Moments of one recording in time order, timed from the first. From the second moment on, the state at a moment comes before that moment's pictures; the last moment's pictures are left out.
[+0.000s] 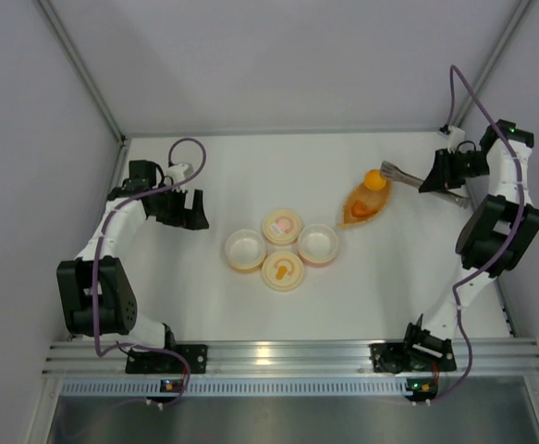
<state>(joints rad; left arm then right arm) 0.06 1.50 1.13 -0.68 0.51 0.24 -0.40 2.02 1.90 -1.31 -0.77 -0.68</state>
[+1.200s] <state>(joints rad) 0.32 1.55 1.16 -0.68 0.72 0.09 0.47 1.97 1.97 -1.32 -0.82 -0.53</state>
